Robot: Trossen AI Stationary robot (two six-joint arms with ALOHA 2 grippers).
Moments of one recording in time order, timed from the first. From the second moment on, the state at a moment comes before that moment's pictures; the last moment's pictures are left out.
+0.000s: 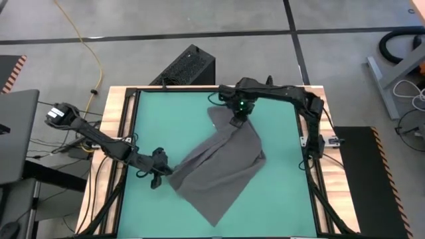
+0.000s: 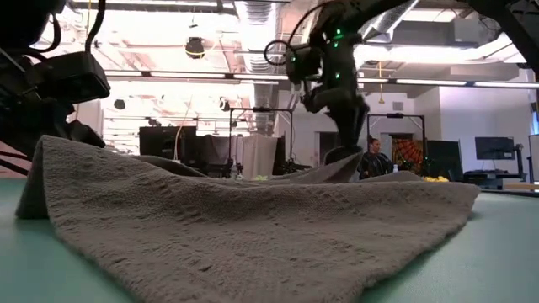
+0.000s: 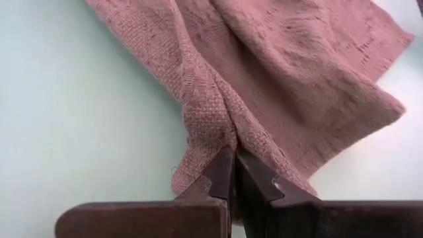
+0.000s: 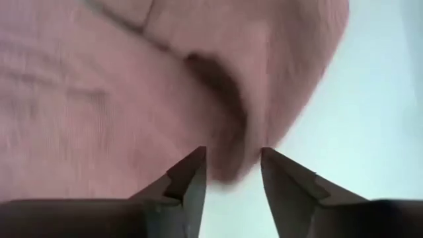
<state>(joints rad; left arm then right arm) -0.45 1.05 0.22 0.14 -0.19 -0.60 -0.38 1.93 1.69 -1.36 0.10 0.15</state>
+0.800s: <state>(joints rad) -0.45 1.05 0.22 0.14 -0.18 -0.58 -0.24 2.07 1.71 -0.90 0.16 0.21</state>
